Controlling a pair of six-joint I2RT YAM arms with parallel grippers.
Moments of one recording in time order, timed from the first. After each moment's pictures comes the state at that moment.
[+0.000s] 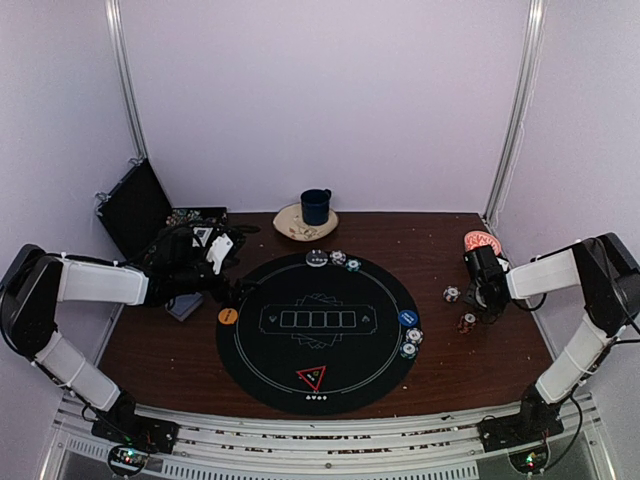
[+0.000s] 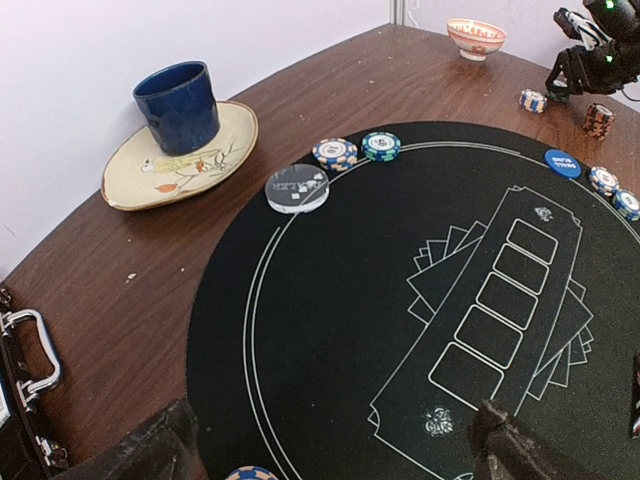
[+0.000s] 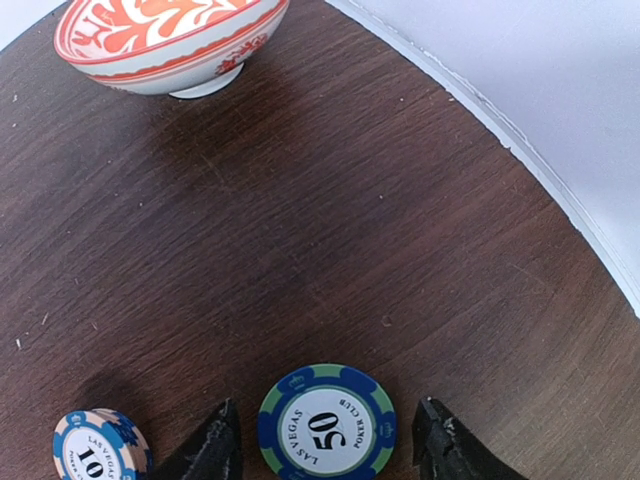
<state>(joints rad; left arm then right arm) -0.40 1.50 0.69 0.29 0.42 0.30 0.23 1.61 0.68 -0.07 0.56 0.73</state>
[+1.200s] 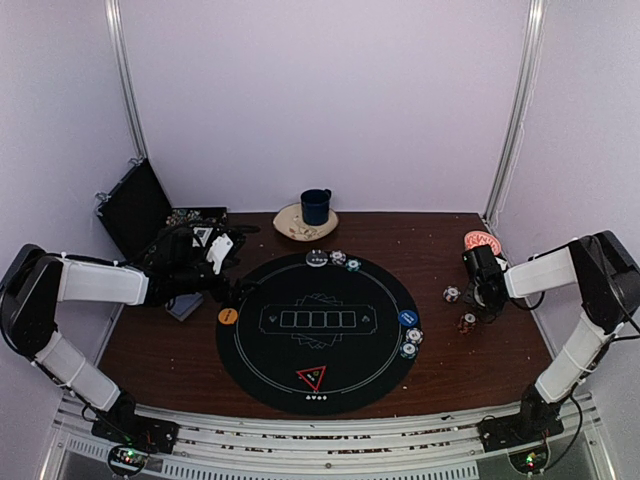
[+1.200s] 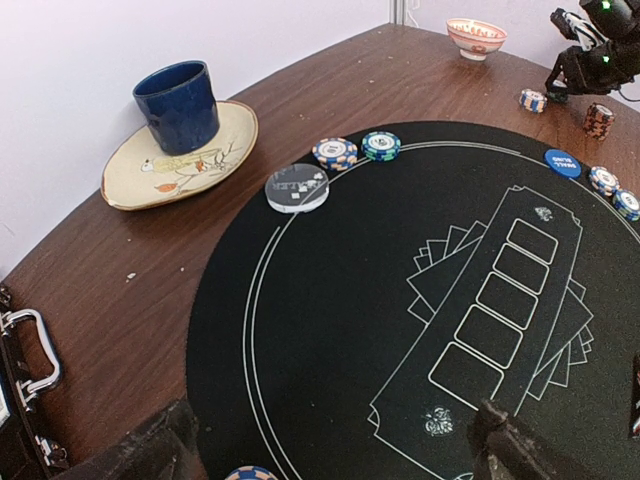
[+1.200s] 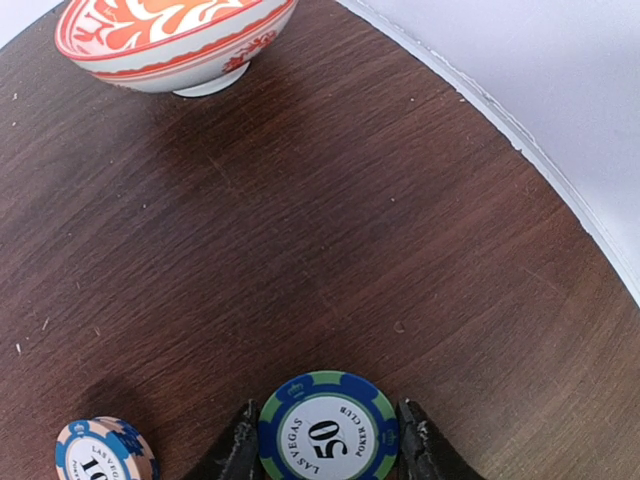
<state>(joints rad) -0.40 1.50 0.70 0.29 0.42 0.30 0.23 1.64 0.70 -0.06 0.56 0.73</state>
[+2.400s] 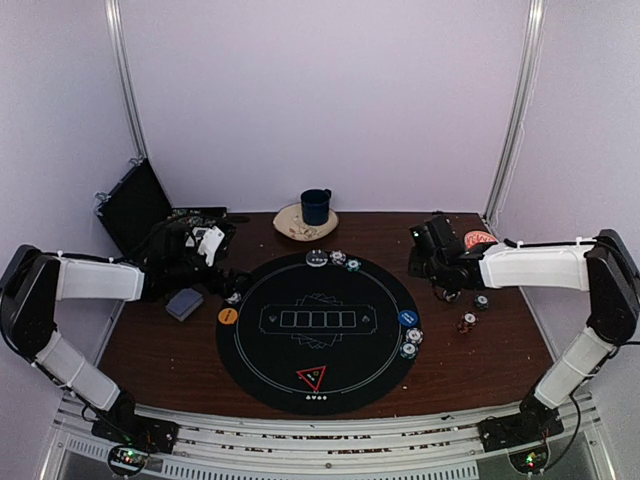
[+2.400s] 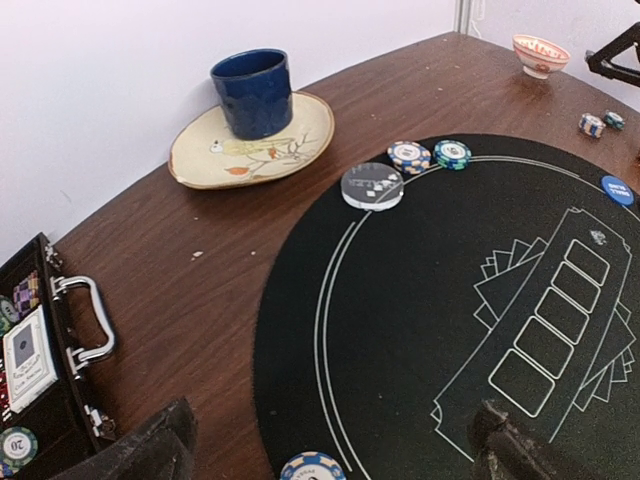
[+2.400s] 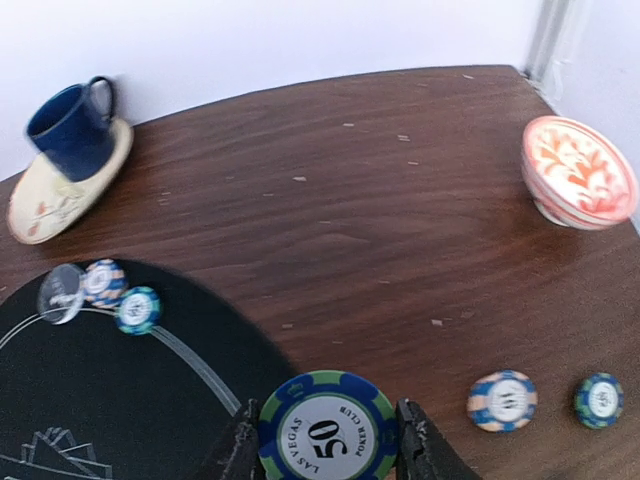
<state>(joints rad) -0.35 1.49 0.71 0.28 0.36 0.26 0.63 1.58 0.97 -0.13 0.60 0.61</state>
